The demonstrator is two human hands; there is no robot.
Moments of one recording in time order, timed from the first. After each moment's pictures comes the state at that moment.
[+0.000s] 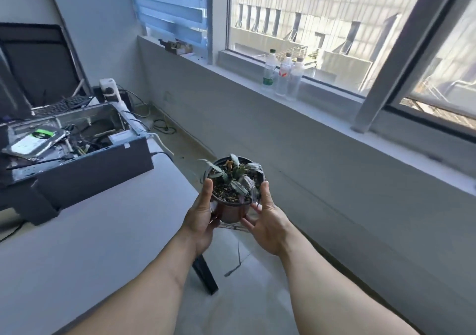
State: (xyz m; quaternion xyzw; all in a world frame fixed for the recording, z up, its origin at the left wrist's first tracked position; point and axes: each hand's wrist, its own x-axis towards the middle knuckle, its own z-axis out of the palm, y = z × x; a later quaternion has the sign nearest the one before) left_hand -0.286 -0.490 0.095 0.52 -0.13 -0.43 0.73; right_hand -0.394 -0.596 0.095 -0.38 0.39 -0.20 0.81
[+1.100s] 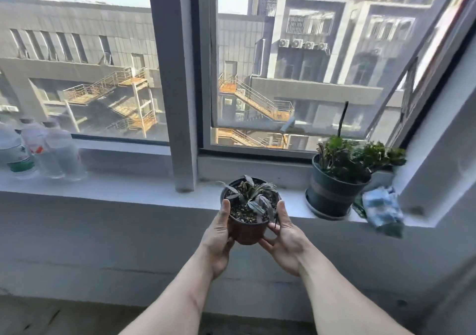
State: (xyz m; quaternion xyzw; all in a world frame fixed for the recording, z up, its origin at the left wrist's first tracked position) left_hand -0.490 -1.033 0.127 0.44 -0.31 -0.68 0.51; right_hand -0.649 -1.037 0.123 -0.27 0.48 -0.50 0.67
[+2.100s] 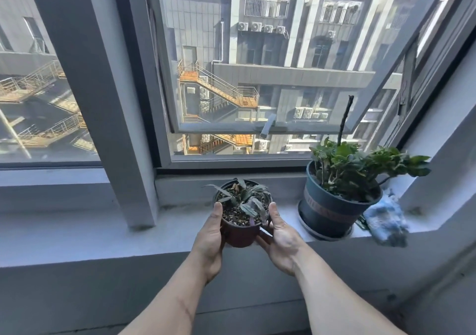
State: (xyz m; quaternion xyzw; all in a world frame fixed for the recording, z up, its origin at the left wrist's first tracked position) left_hand -0.528 -1.199 0.080 0.41 -0.34 -0.71 0.46; right_hand -0.681 -1.179 0.079 -0.19 0.49 -0.56 0.65
